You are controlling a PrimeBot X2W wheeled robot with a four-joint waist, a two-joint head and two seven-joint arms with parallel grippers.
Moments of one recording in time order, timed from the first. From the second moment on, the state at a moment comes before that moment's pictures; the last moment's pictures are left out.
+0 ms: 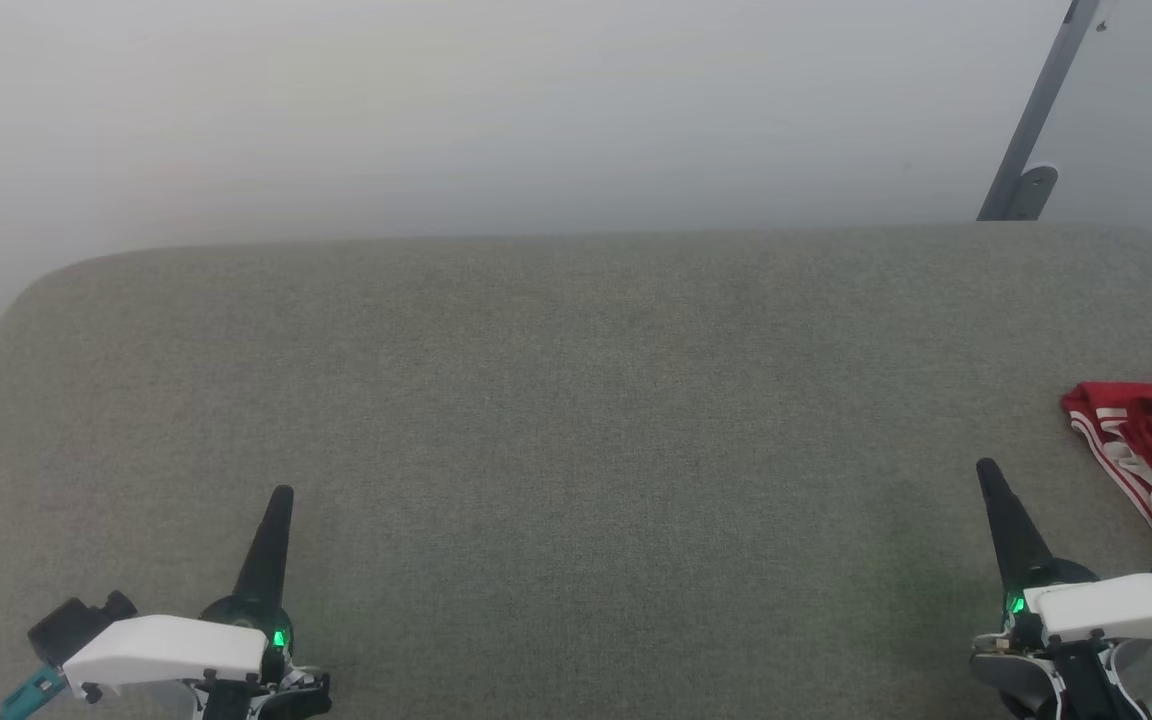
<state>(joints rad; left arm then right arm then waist) -0.04 0.08 0.08 0.21 -1.38 -0.13 0.03 -0.06 -0.07 -0.11 0.22 1.37 0.13 0.06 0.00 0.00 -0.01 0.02</state>
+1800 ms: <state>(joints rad) -0.10 0.06 0.10 0.25 -1.62 -0.13 0.10 -0.11 -0.05 -0.11 0.24 1.61 0.13 0.11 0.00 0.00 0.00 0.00</state>
